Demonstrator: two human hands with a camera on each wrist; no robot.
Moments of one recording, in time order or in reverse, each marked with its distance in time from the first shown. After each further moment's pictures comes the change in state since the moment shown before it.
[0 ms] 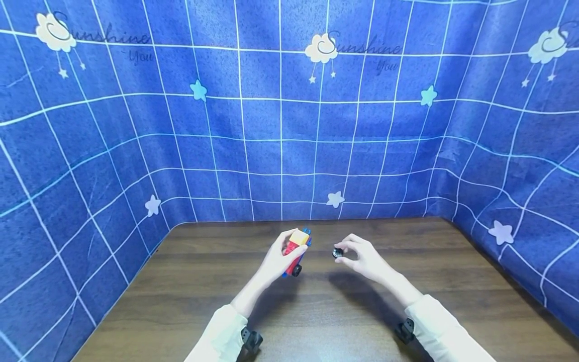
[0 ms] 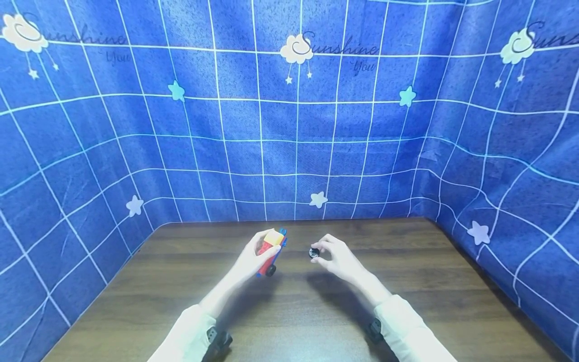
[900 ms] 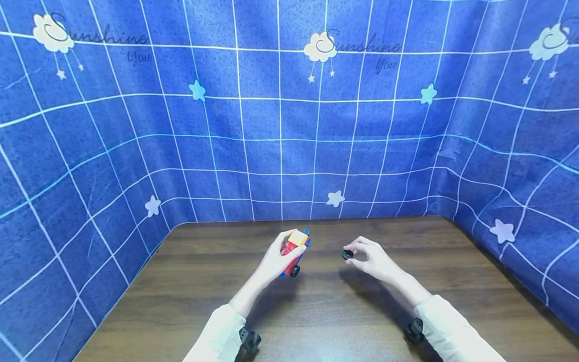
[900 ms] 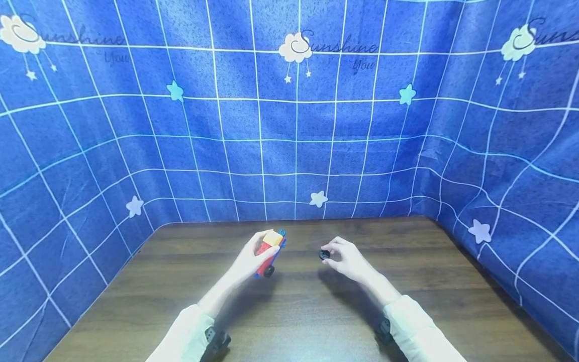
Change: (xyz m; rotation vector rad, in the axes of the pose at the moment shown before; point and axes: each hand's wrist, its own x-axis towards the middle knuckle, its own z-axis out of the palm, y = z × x) left_hand 0.018 -0.040 0.001 -0.020 -0.003 -0.005; right_hand -0.020 0.021 -0.009 -0.008 -0.057 0.091
